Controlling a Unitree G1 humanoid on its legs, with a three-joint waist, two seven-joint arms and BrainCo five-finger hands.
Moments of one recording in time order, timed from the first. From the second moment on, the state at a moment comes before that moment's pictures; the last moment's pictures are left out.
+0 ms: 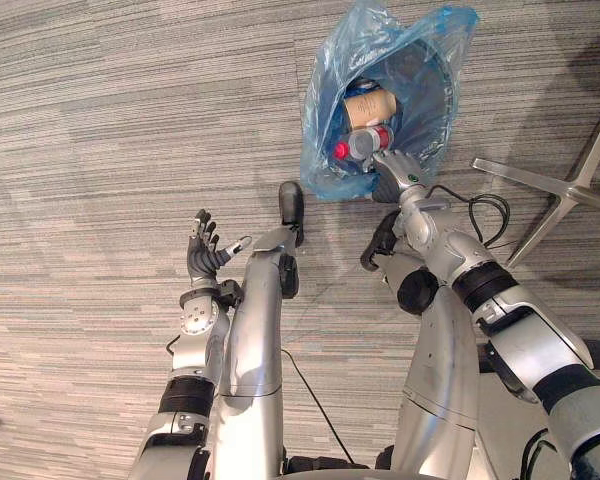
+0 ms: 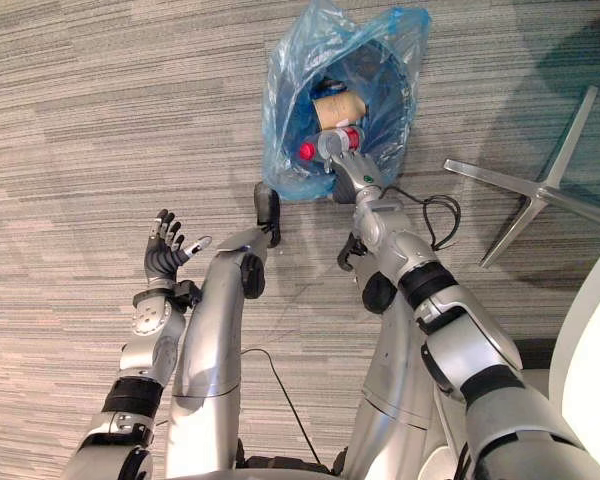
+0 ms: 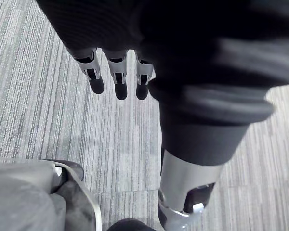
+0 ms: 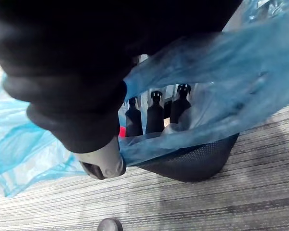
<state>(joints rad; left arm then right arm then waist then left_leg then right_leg) -0.30 0.13 0.08 0.39 -0.27 -0.17 0.20 -0.93 -0.42 0.54 0.71 -0.59 0.01 -0.24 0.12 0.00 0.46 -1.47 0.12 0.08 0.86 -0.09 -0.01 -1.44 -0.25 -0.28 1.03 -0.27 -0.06</state>
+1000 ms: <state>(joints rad) -0.15 0.08 0.03 0.44 -0.23 -0.09 0.19 -0.41 -0.25 0.38 0.09 -0.39 -0.02 -0.25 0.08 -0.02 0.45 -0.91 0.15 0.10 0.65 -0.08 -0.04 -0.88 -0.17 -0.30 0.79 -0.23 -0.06</state>
